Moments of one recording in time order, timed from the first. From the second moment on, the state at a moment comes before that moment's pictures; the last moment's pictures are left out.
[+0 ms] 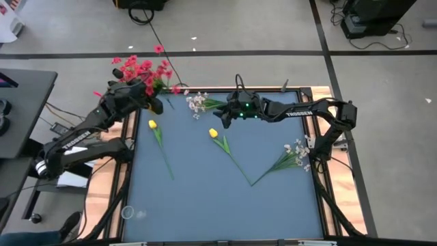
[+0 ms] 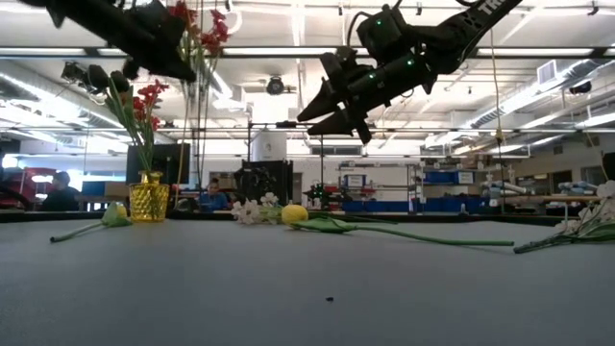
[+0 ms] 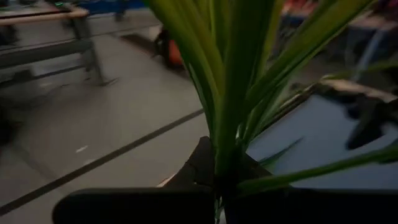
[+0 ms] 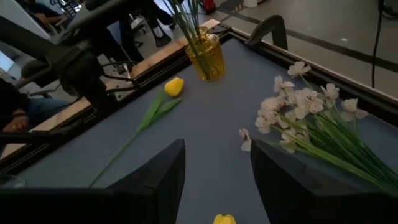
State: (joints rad) left arm 0.70 0.68 0.71 -0.25 -0.16 -0.05; right arm -0.35 1.68 1.02 0.28 -0.08 0.40
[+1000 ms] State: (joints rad) left arm 0.88 0.65 0.77 -0.40 -0.34 0.04; right arm -0.38 1.68 1.02 0.28 -0.13 0.40
